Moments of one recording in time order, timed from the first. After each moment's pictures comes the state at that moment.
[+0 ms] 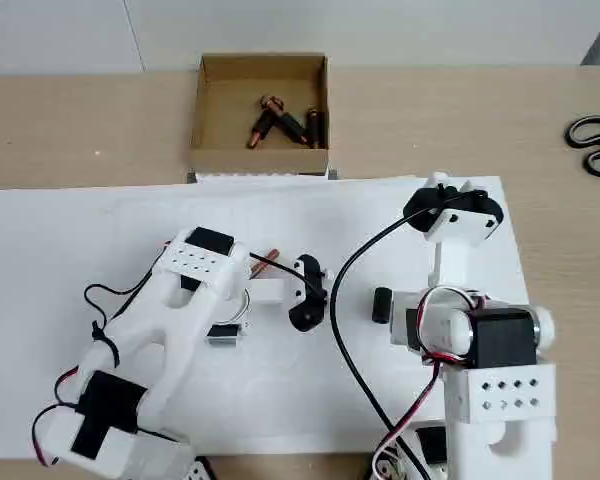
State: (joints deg) left arm 15.4 -0.2 34.3 78.7 -63.3; right arm -7.6 -51.6 31.5 97.6 -9.4
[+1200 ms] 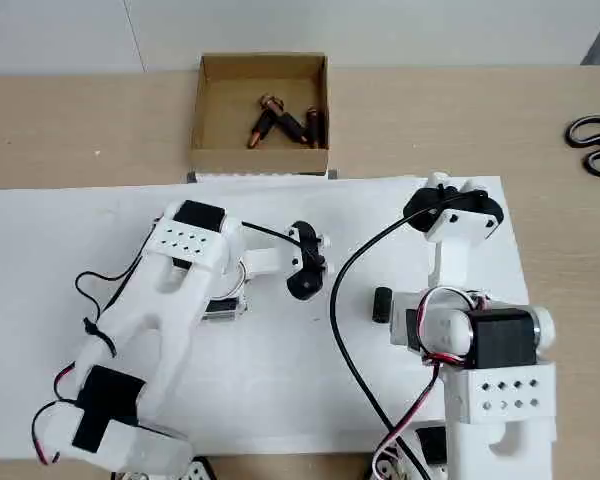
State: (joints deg) left arm 12.7 0.1 23.5 85.1 -61.5; right arm -7.6 -51.6 31.5 97.6 -9.4
